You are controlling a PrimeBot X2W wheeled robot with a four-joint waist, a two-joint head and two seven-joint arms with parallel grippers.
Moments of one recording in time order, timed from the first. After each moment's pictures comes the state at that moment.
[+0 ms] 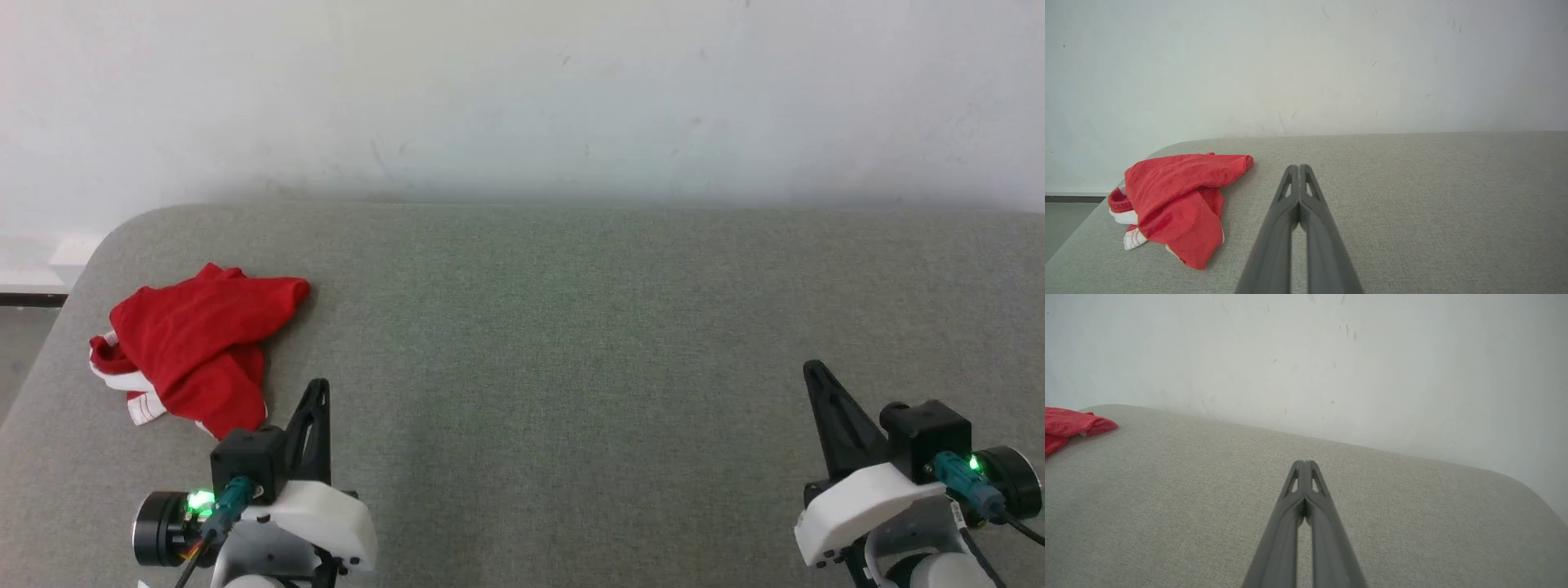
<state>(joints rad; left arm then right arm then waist) 0.01 0.05 0.00 0.01 -0.01 0.00 0.00 0.01 -0.05 0.00 0.01 0.01 0.13 0.00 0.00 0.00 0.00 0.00</state>
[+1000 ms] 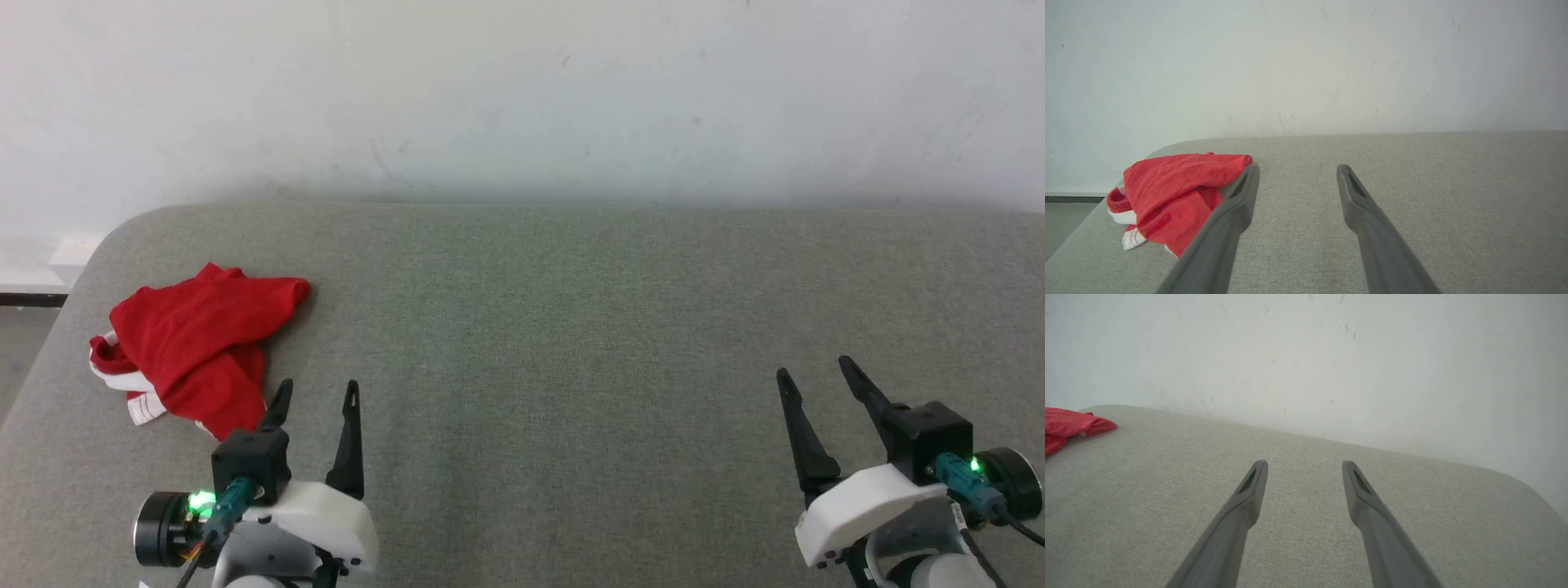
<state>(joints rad) 0.01 0.06 -0.01 0.01 -0.01 0.00 0.00 0.02 -0.06 0.00 0.01 0.01 0.13 0.00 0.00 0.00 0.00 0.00</state>
